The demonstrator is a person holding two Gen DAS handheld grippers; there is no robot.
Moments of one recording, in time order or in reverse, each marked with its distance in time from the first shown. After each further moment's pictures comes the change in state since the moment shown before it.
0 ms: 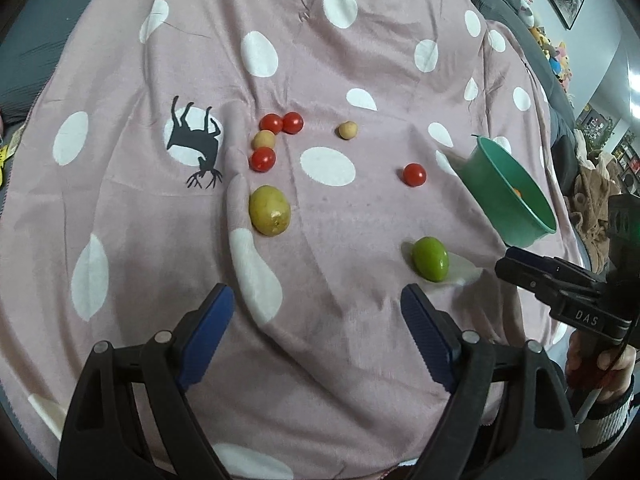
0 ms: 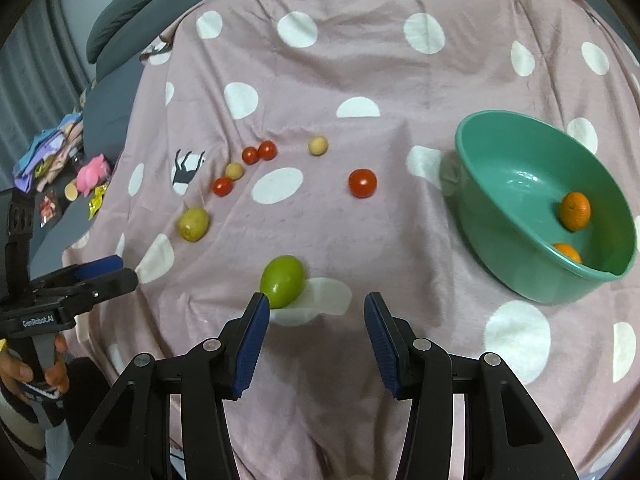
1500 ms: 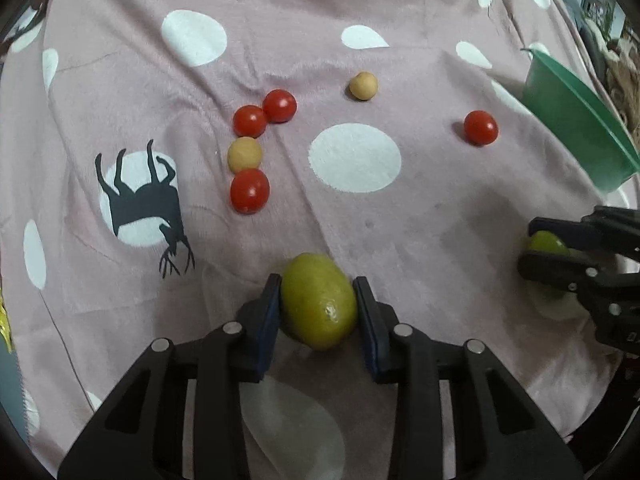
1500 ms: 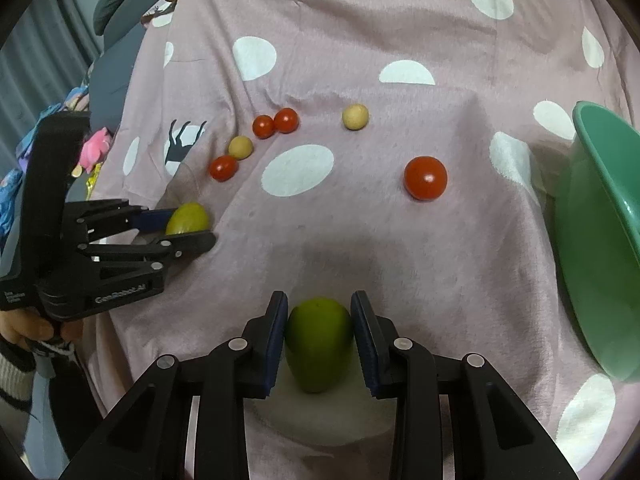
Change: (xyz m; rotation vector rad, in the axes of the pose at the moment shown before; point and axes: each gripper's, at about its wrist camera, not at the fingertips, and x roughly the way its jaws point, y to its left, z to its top) left arm 0.107 0.002 0.057 0.308 0.180 0.179; right arm 0.082 0.013 0.028 -0.063 0.098 0.082
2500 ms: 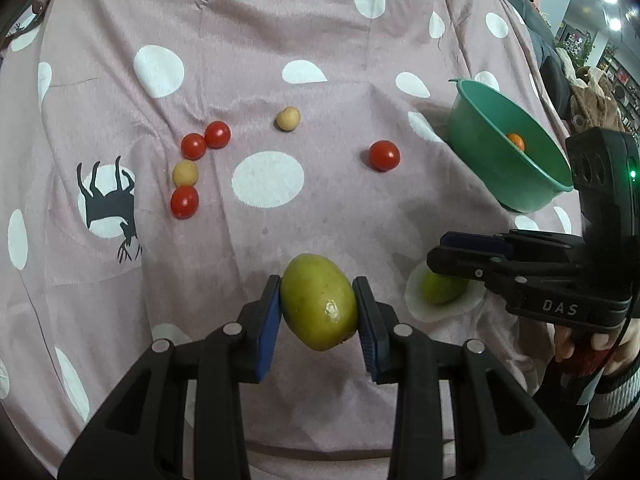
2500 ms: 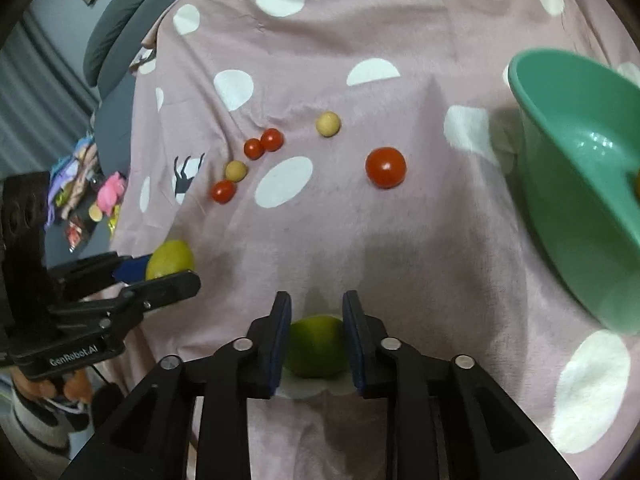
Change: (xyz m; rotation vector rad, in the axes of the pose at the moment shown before) left arm -0.053 -0.048 -0.009 -0.046 -0.060 -0.147; right arm -0.016 -0.035 -0.011 0.160 -0.032 0.128
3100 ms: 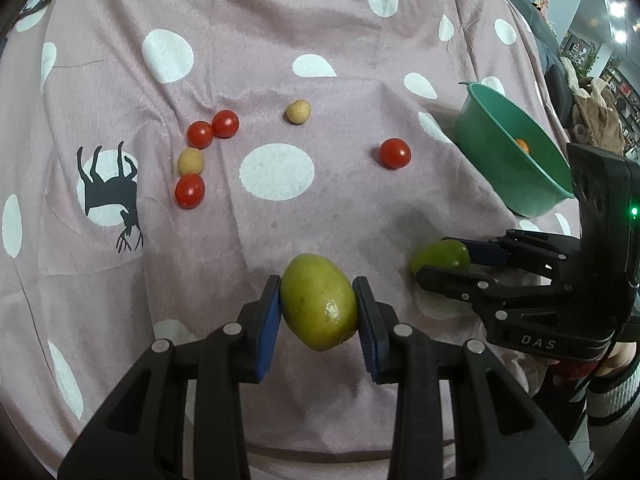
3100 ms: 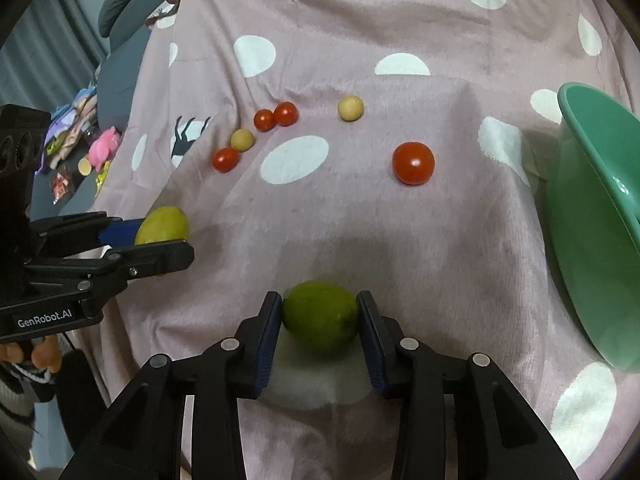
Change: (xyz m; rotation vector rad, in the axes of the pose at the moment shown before) left arm 0.004 0.010 -0.005 -0.039 0.005 -0.019; right arm 0.012 0.018 -0.003 -0.162 0.036 -0.083
